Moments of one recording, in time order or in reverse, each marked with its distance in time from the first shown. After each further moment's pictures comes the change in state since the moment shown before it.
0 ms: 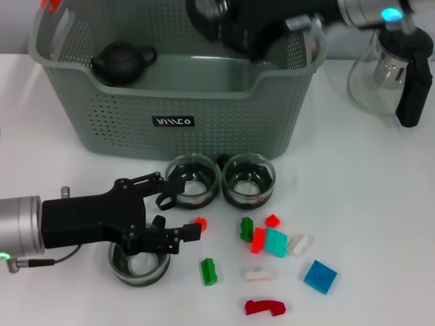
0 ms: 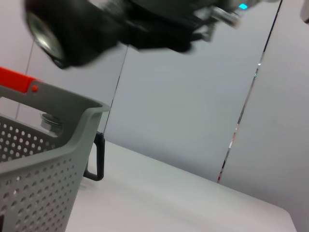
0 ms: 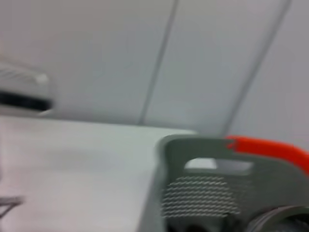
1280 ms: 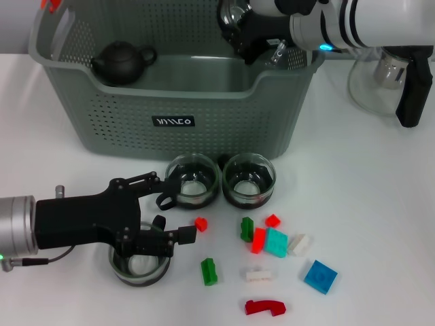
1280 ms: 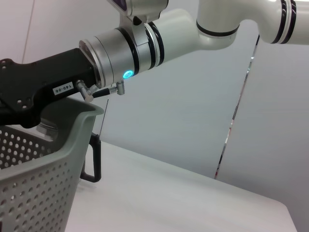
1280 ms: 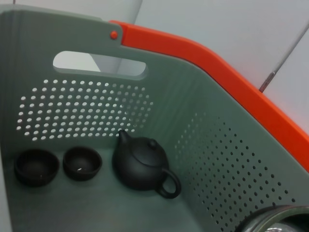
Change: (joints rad) left arm 0.005 0.008 0.000 0.016 0.003 0.023 0.025; right arm 0.211 0.011 -0.037 0.694 0.025 0.671 -0.292
